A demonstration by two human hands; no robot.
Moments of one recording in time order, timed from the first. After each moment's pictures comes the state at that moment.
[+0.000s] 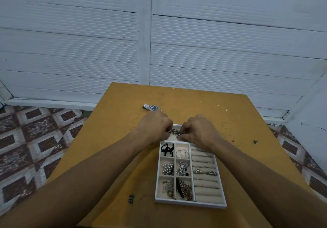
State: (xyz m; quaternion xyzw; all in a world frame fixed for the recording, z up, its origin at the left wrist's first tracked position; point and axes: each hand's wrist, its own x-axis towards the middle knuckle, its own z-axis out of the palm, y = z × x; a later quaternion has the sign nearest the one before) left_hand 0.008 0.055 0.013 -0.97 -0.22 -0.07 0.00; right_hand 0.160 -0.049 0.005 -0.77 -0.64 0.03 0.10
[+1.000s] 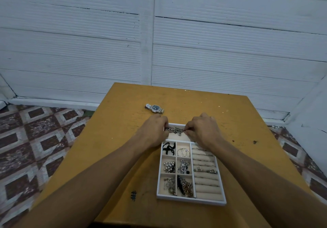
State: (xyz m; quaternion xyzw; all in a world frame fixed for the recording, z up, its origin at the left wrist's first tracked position) left_hand 0.002 0.054 -0.015 -0.91 -0.34 -0.13 -0.18; right_hand 0.167 -0.049 -0.005 -0.78 -0.62 -0.05 0.06
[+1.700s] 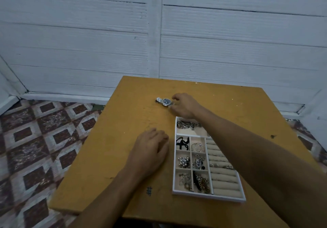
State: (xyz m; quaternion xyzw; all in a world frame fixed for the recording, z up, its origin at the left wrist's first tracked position) left_hand -0.077 0.011 -0.044 -0.90 -0.33 -0.21 -0.18; right_hand 0.135 0.057 0.003 -0.78 -0.59 0.16 0.16
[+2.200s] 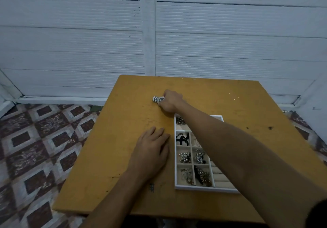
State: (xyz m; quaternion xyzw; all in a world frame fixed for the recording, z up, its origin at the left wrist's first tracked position) left_hand -0.080 0.004 -0.052 -0.92 -0.32 -0.16 -0.13; right_hand 0.100 0.090 -0.005 -0.84 -0.50 0.17 0.15
